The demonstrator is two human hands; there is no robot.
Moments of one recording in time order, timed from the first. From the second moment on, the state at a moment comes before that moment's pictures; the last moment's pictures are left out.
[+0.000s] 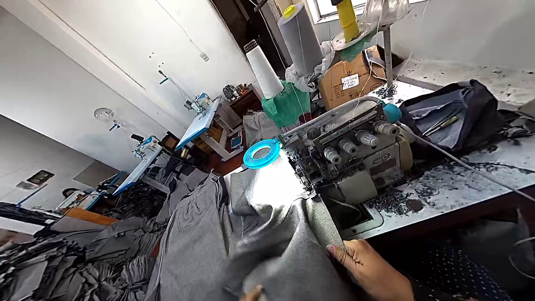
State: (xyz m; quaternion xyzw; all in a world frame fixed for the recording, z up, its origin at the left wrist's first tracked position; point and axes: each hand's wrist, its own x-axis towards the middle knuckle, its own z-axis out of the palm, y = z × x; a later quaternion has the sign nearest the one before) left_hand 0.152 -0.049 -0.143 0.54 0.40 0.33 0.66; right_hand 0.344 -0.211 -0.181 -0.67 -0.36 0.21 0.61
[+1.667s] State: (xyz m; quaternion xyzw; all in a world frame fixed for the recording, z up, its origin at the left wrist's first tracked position) left_hand 0.412 0.127 -0.142 0.88 0.43 0.06 0.19; right_hand 0.331 -0.204 -0.176 -0.61 -0.57 0.13 0.53
